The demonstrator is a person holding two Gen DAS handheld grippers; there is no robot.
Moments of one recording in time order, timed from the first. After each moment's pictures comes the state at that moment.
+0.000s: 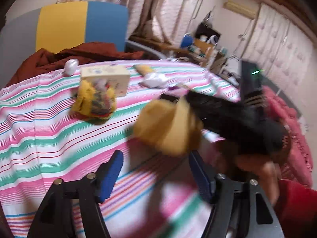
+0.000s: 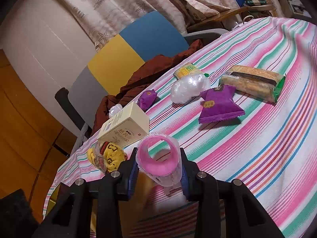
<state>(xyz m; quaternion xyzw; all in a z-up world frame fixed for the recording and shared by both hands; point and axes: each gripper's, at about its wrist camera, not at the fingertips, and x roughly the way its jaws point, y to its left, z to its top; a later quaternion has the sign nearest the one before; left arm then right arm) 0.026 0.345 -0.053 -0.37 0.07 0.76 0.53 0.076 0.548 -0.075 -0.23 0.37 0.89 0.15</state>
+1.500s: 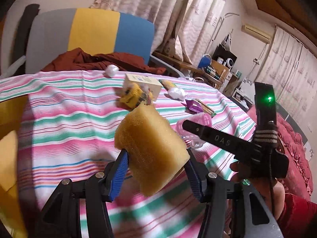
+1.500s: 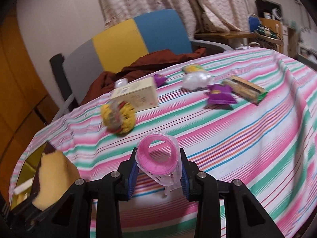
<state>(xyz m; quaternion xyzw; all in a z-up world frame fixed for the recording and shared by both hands) 0.037 0.245 -0.038 -0.35 0.00 0.81 0.46 0.099 0.459 -0.050 -0.30 0.23 0.91 0.19</state>
